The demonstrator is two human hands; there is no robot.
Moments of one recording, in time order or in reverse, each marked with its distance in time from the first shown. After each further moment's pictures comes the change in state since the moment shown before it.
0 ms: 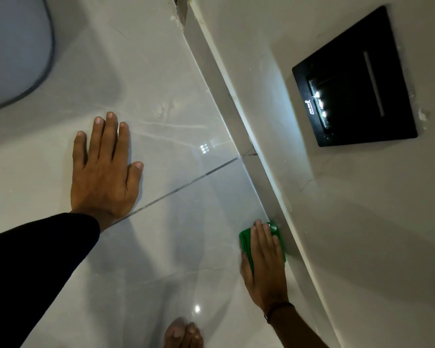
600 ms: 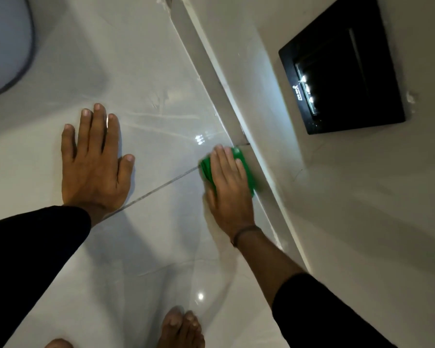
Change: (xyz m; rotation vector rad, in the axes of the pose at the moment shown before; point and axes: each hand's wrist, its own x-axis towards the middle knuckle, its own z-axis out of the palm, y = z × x) left_hand 0.002 0.003 -0.004 -0.012 -0.012 -0.028; right_hand 0.147 -0.072 -0.044 0.113 0.074 -0.119
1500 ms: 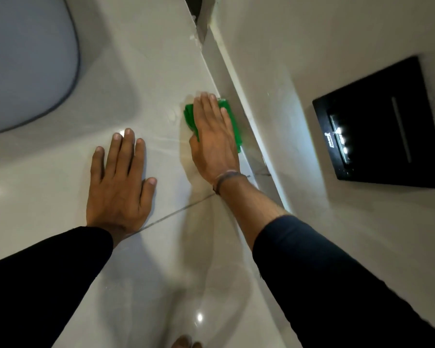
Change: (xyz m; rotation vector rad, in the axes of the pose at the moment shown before) left_hand 0.000 -0.006 0.008 0.029 0.019 0.012; right_hand 0.169 -0.066 -0.029 0.112 0.069 -0.056
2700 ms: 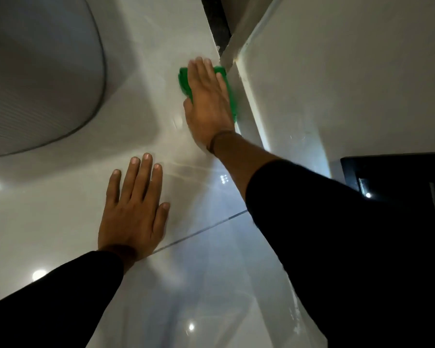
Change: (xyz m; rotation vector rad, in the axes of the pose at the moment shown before) left_hand -0.001 0.003 -0.003 -0.026 -0.091 -0.031; right_hand 0.121 -0.041 -0.013 -0.097 -0.040 -0.109
